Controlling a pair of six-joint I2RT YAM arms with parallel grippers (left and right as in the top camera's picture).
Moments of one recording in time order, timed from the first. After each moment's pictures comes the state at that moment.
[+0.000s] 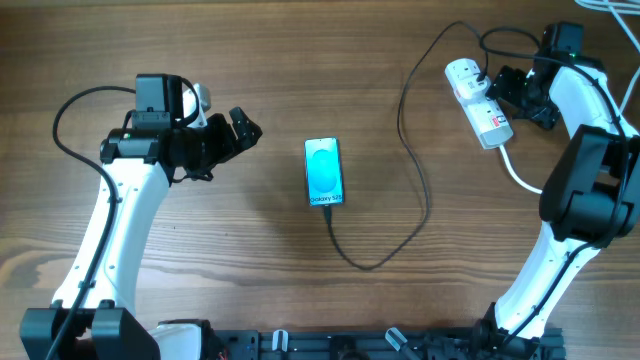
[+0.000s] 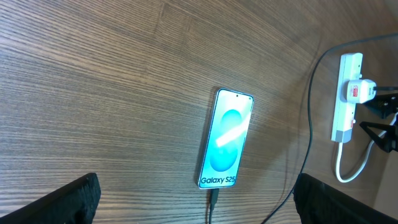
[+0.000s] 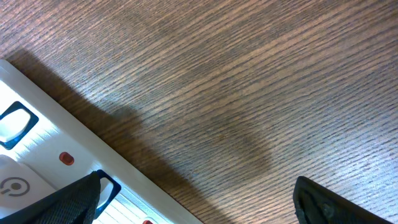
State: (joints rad) left arm -0.01 1.46 1.13 -0.78 0.41 -0.48; right arm -0.24 2.21 1.68 -0.73 0.00 0.29
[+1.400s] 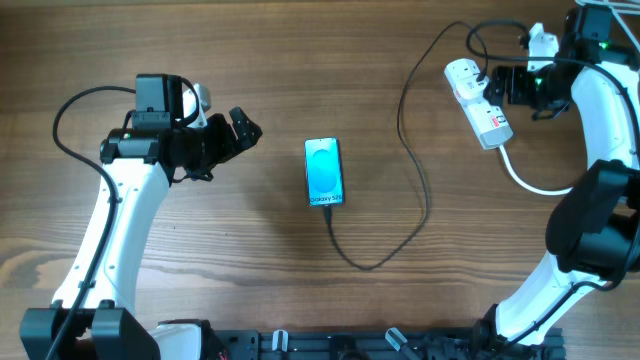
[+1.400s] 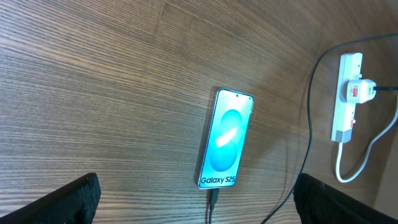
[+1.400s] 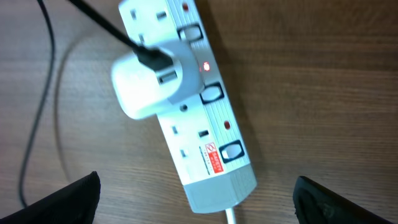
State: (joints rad) left arm -0.01 1.46 1.13 -0.78 0.41 -0.48; right arm -0.24 2.00 1.67 -0.93 -0.21 -0.21
